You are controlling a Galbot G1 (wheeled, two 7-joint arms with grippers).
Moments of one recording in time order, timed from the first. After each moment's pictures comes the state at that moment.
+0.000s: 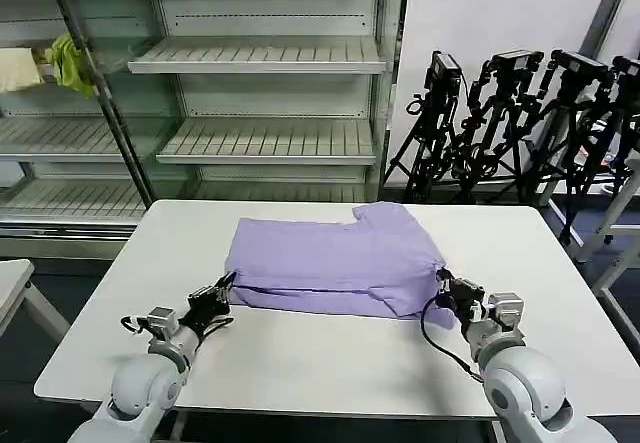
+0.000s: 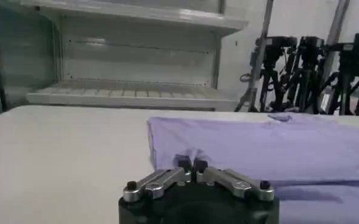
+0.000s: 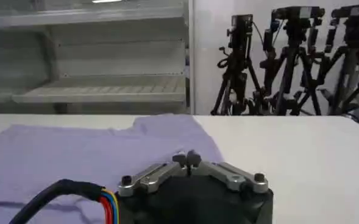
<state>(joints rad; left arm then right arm) 1.11 -1.06 -0.34 -1.74 -0.57 0.27 -0.02 -1.13 0.97 0.33 2.06 0.72 -0.52 0.36</state>
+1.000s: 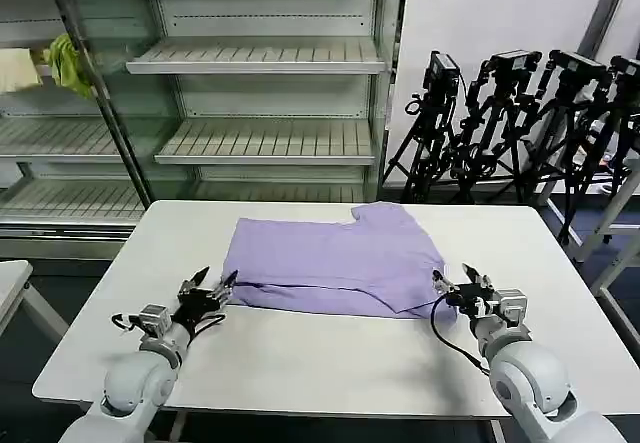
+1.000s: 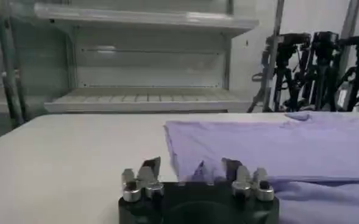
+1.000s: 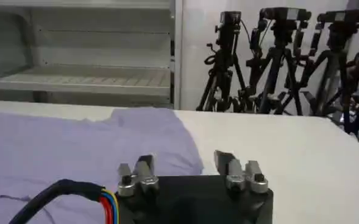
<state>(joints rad) 1.14 -1.02 -0.40 -1.76 -0.56 0.27 -0.04 -1.16 0.93 0.40 2.06 0.70 -0.52 0.35</state>
